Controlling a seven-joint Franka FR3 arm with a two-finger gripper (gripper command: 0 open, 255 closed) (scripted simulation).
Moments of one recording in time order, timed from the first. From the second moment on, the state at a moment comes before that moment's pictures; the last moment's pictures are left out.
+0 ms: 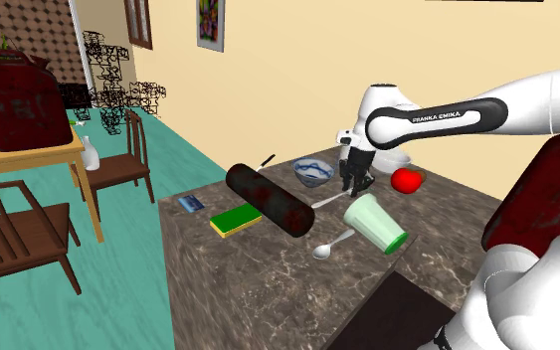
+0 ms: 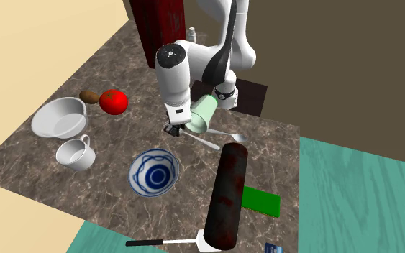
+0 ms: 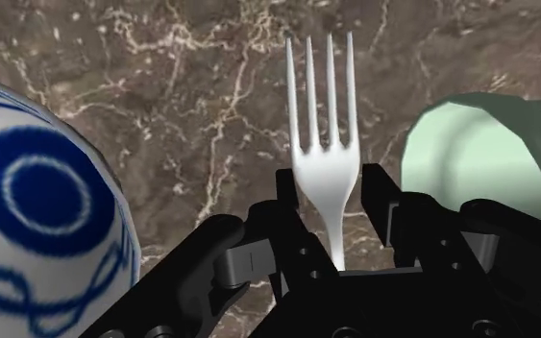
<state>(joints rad) 0.28 -0.33 -0.38 -2.34 -0.19 2.04 -1.39</state>
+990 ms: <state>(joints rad) 0.29 -0.35 -0.36 -2.16 -0.17 1.84 -1.40</state>
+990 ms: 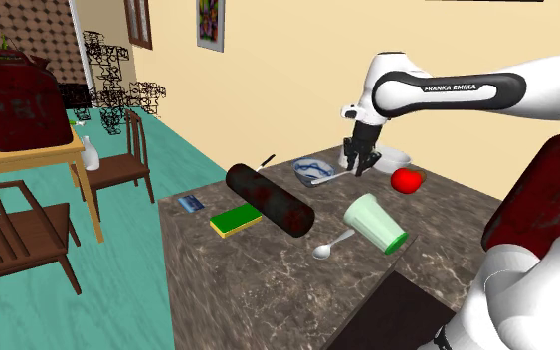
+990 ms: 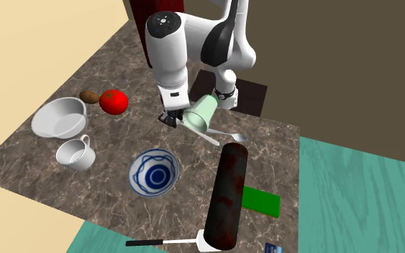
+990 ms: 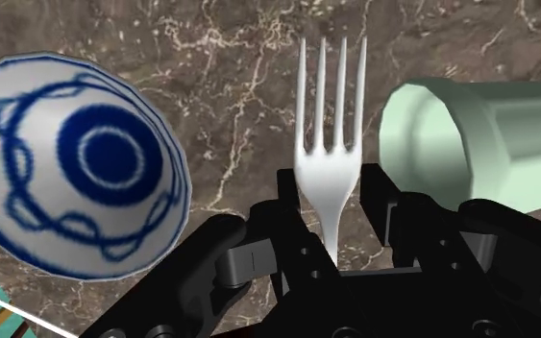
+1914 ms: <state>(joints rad) 0.26 0.23 -0.44 -1.53 0.05 1.75 -1.58</state>
